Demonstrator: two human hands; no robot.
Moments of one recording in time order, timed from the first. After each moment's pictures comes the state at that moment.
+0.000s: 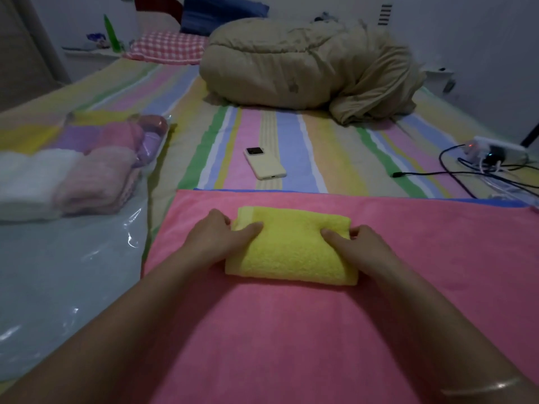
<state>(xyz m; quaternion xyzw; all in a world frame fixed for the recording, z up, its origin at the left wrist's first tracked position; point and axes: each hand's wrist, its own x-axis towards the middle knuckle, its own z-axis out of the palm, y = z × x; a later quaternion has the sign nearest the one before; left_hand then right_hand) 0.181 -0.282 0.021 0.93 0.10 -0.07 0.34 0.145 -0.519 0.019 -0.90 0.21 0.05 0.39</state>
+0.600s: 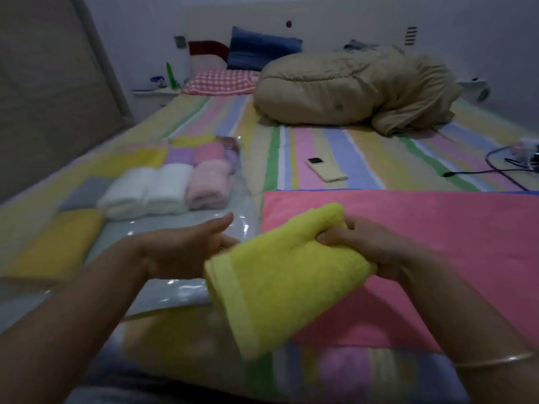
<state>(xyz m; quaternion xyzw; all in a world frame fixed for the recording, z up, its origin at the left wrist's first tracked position) 0.058 -0.071 0.099 0.71 -0.07 -0.39 0.58 0.059 -0.364 0.082 -0.73 -0.06 0.19 0.65</state>
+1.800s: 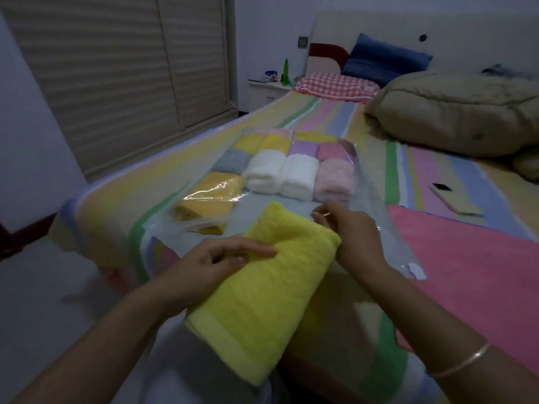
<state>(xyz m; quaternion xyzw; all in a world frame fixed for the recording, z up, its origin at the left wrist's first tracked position) -0.078 0.087 0.070 0.79 -0.07 -0.01 0.61 0.070 -0.127 0.049 -0.89 -0.26 -0.20 0.30</state>
